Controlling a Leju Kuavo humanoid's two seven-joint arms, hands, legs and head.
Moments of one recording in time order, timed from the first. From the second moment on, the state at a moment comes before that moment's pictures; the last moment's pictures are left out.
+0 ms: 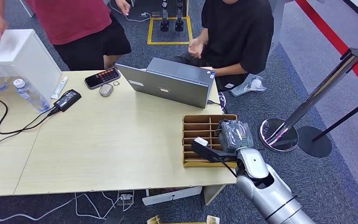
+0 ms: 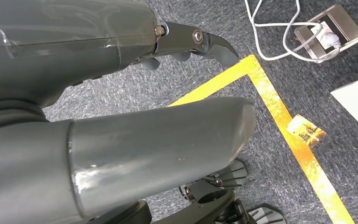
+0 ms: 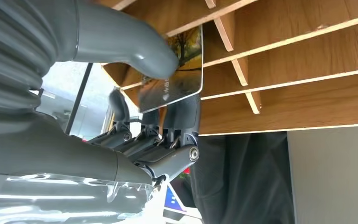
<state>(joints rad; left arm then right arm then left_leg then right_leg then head) -0.17 0.00 -1.08 -0.23 0.63 0.36 -0.13 -0.39 -0.28 0.64 -1.35 1.04 -0.08 0.38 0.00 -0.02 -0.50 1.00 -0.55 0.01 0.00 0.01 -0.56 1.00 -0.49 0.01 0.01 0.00</state>
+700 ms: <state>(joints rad) -0.17 0.00 -1.08 -0.23 0.63 0.36 -0.13 -0.40 -0.28 0.65 -1.38 1.06 -0.06 0.39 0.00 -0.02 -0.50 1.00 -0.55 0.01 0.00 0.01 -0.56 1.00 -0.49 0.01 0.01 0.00</state>
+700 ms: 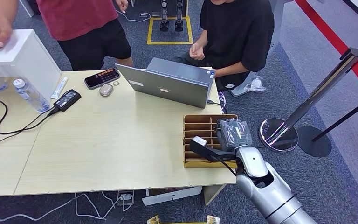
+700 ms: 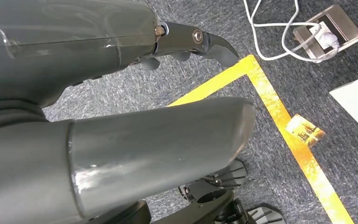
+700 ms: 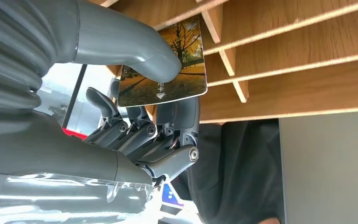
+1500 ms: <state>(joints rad) -0.16 0.00 -1.08 -0.23 0.64 0.36 -0.15 -0.49 -0.39 0.58 -1.70 1.07 0.03 0.44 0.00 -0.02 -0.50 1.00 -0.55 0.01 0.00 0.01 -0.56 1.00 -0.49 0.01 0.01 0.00</state>
